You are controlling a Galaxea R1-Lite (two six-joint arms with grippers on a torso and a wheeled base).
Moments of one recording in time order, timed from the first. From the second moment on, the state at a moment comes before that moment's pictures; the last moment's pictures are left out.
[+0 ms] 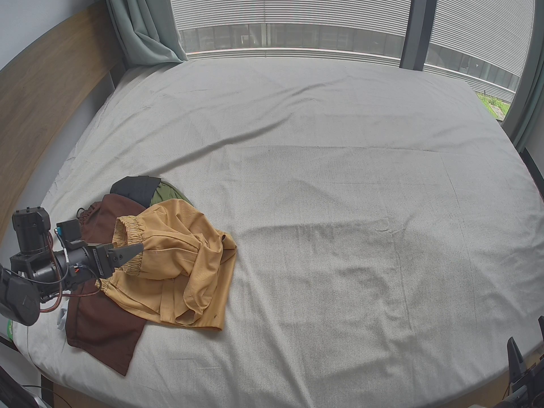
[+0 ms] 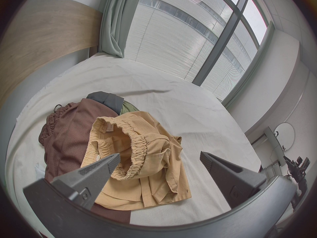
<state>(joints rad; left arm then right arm) 0.10 1.68 -0.42 -0.85 -0.49 -0.14 -0.01 0.02 -0.02 0.00 0.02 -0.01</state>
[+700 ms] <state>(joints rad) 0.08 1.90 -0.49 -1.01 -0.53 -0.15 -0.01 0.02 -0.02 0.00 0.02 0.00</state>
